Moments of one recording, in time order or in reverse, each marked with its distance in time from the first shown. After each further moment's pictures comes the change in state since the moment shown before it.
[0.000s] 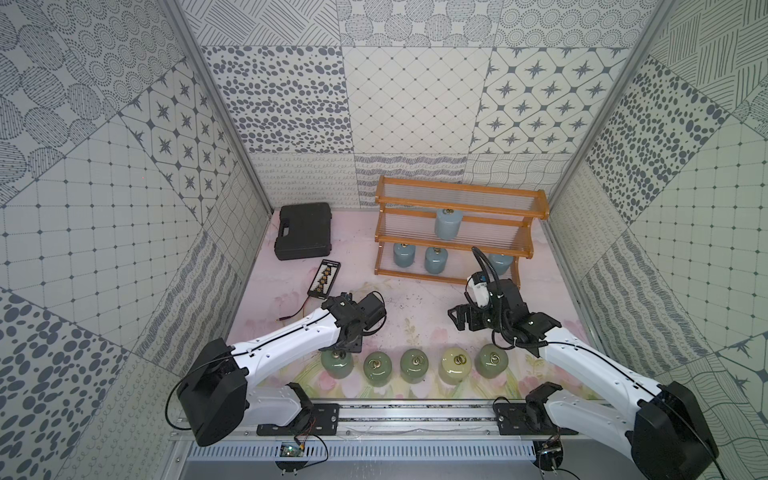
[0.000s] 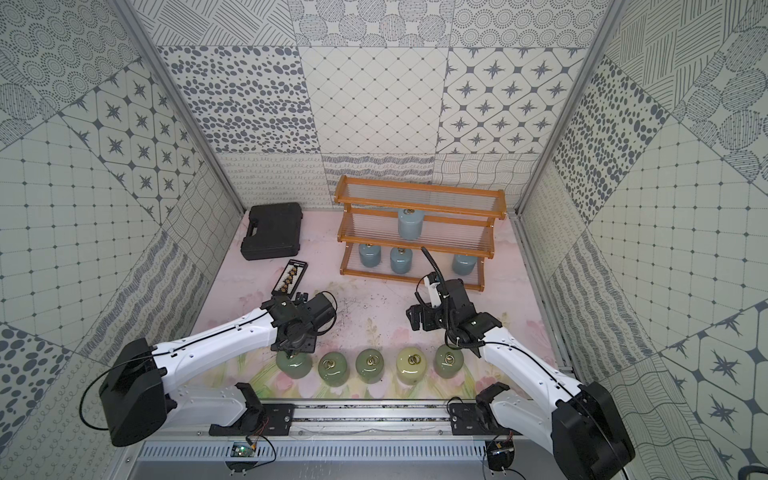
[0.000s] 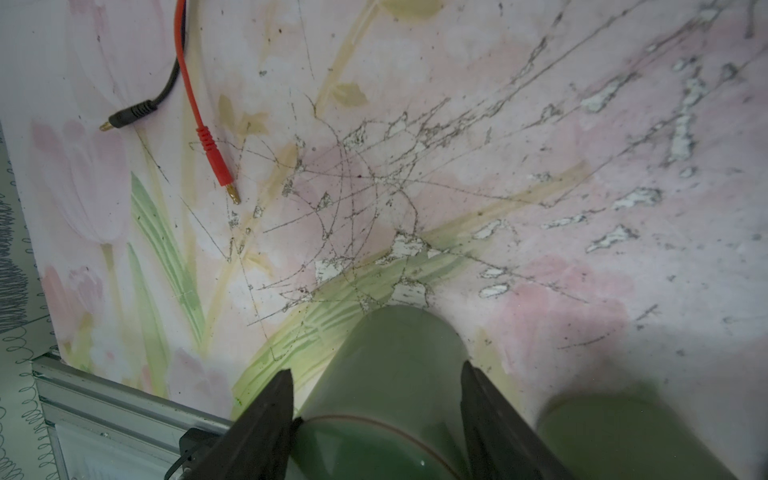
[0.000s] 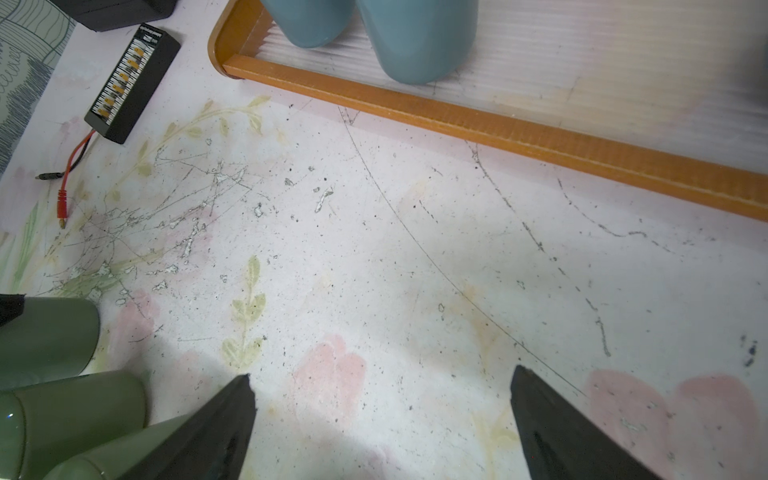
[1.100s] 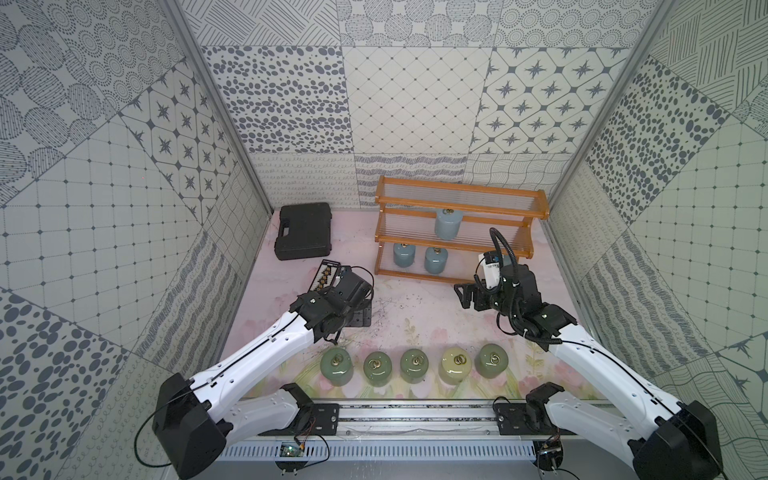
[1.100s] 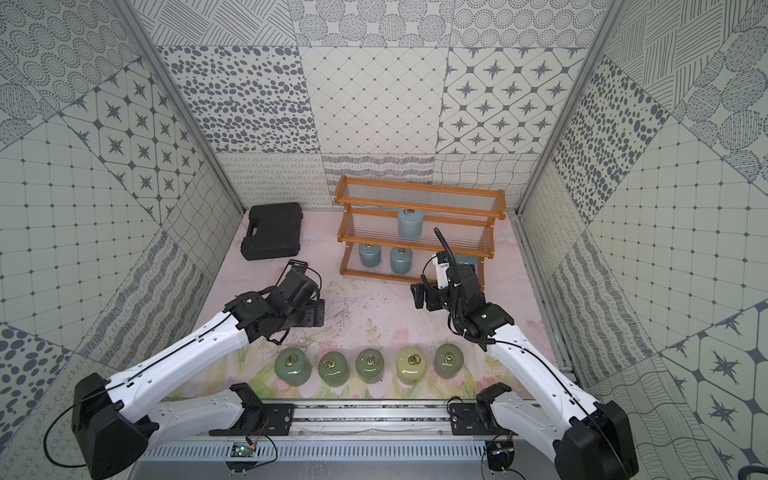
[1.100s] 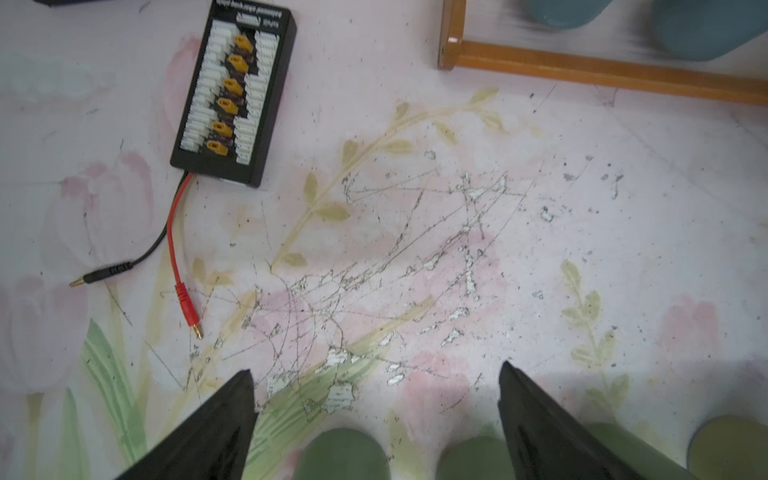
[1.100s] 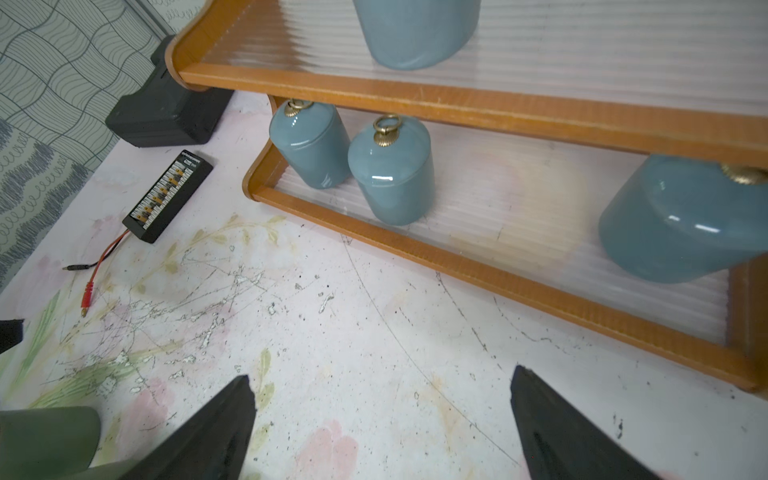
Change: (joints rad) left arm 0.140 -0.201 0.043 0.312 0.018 0.278; right arm -0.046 -0.058 0.144 0.023 0.101 -0.052
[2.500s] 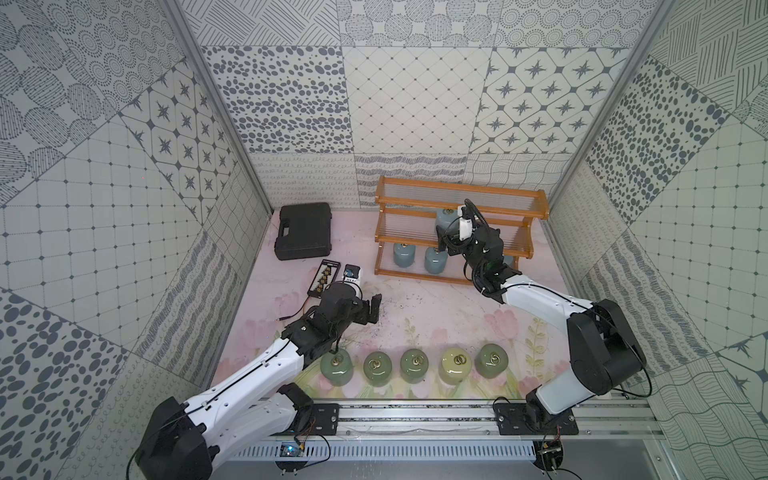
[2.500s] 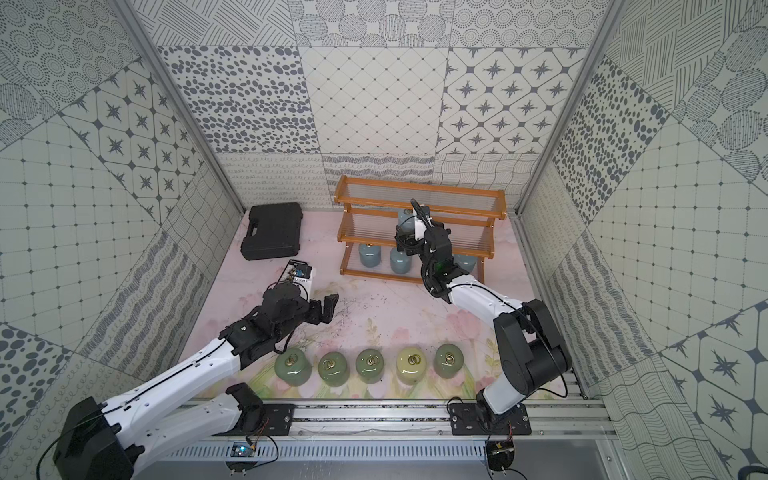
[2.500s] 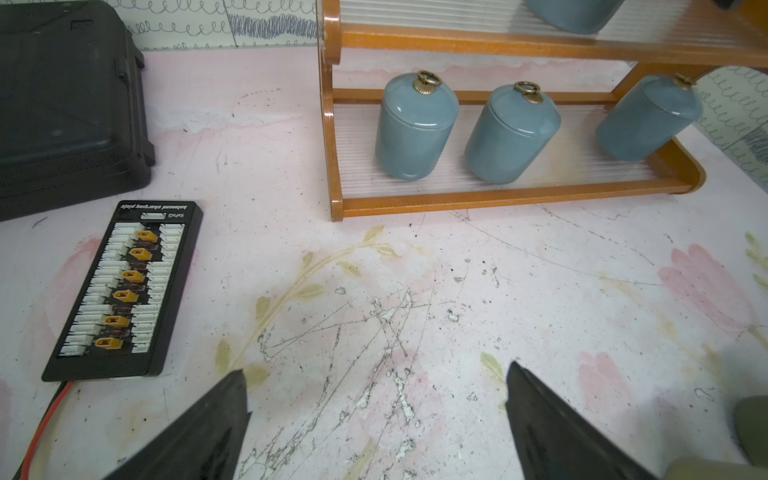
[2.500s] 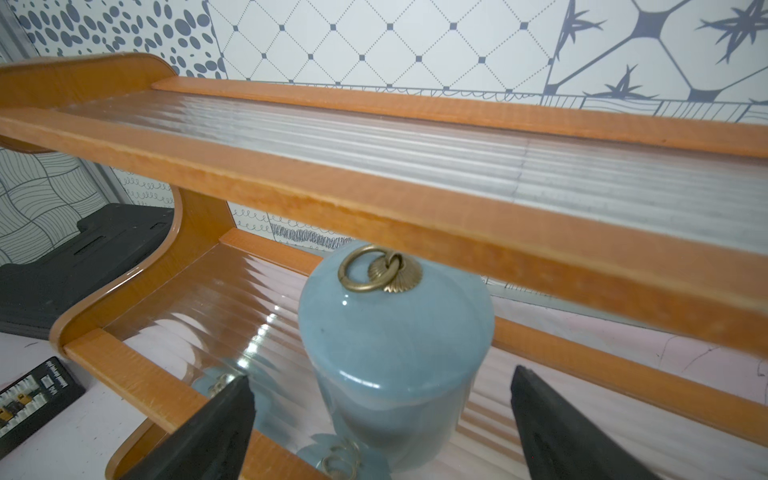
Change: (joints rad) left arm 0.037 -0.138 -0.306 0.646 0.122 0.279; right arm 0.000 0.588 0.276 0.738 0.198 -0.232
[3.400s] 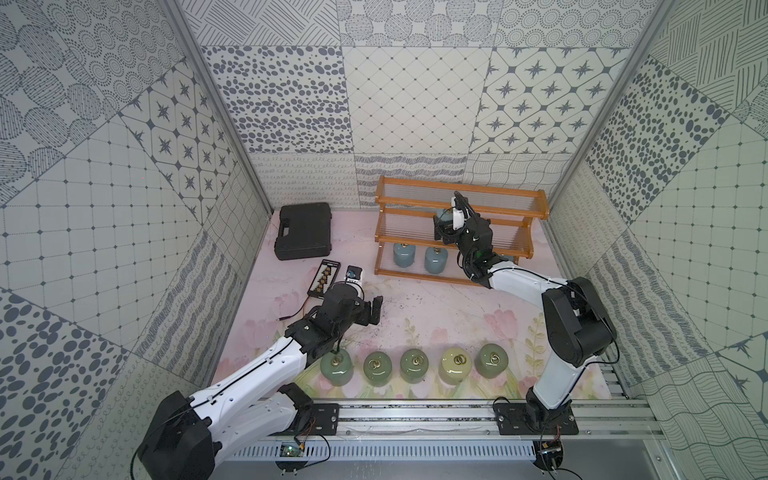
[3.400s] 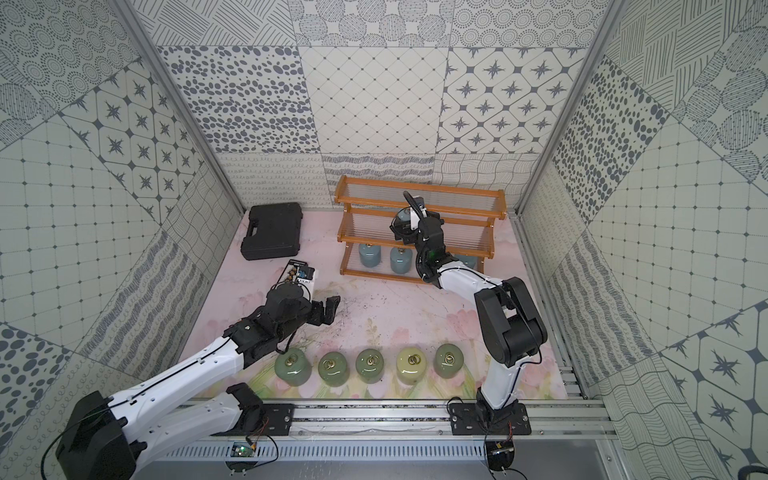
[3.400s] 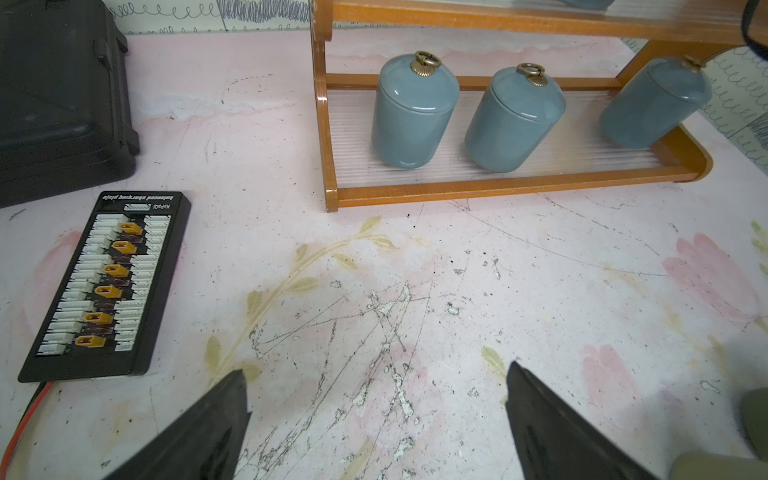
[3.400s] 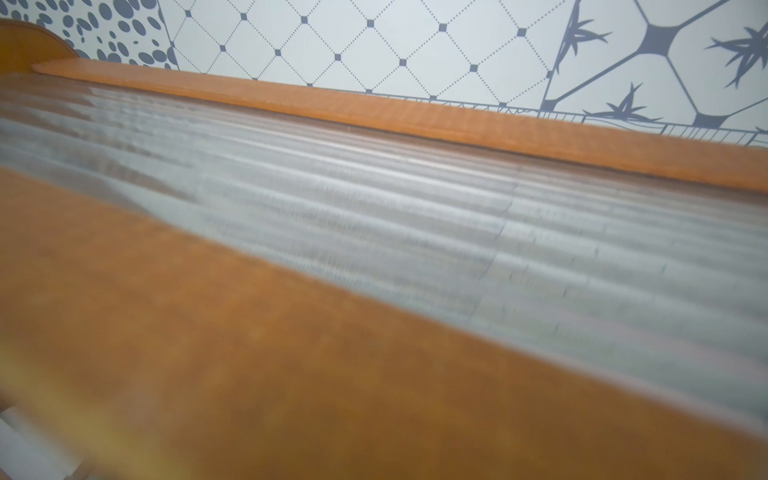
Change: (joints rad) left arm 0.000 0.034 -0.012 0.026 0.011 0.000; right arm -0.031 0.187 0.148 0.060 0.024 -0.050
